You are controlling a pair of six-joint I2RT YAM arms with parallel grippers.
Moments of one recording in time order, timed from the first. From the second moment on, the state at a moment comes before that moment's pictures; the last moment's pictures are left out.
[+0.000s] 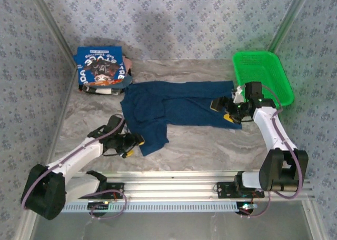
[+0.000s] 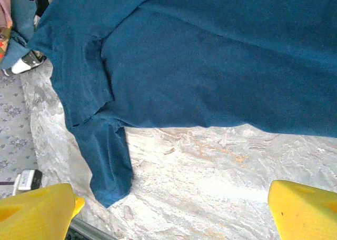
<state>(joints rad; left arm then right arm) -0.47 1.09 0.53 -0.56 0.35 -1.08 -0.04 1.32 1.03 -0.79 -0.62 0.38</state>
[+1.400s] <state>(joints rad) -0.66 1.29 0.68 -0.54 0.19 -1.07 -0.24 1.32 0.93 -0.91 -0.42 0.30</state>
